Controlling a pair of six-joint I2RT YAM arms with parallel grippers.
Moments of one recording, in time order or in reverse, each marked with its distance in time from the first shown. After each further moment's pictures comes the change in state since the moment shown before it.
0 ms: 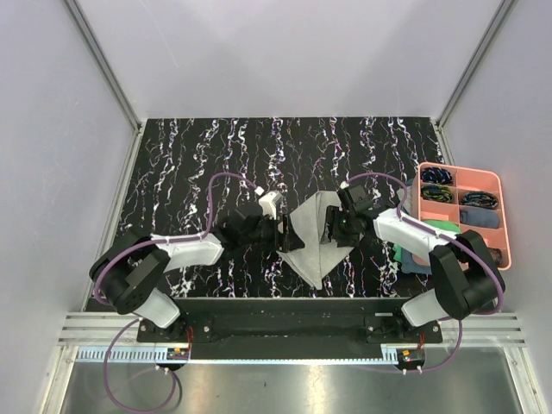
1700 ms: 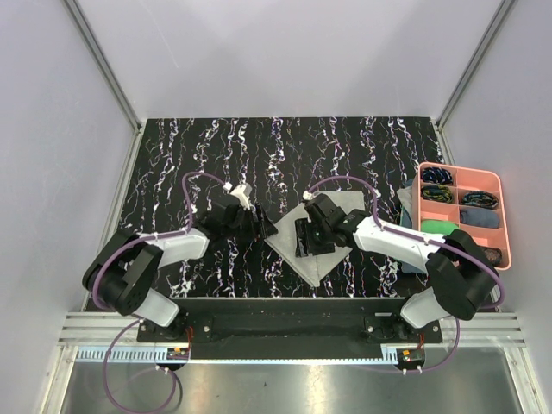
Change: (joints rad) left arm 0.217 -0.028 -0.052 -0.100 -0.087 0.008; right arm 0.292 0.020 0.064 0.023 0.037 -0.021
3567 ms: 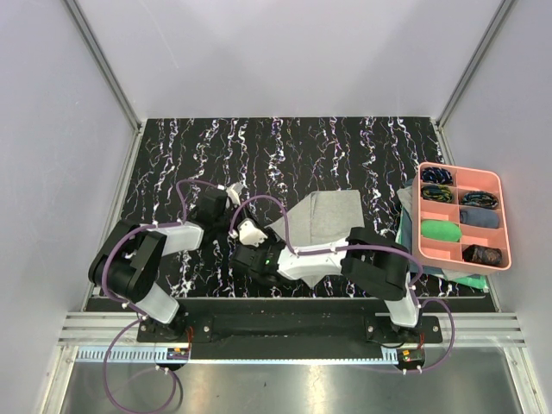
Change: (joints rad) left arm 0.149 0.086 0.019 0.004 0.297 -0.139; right arm 0.488 0.503 0.361 0.018 0.930 -0.249
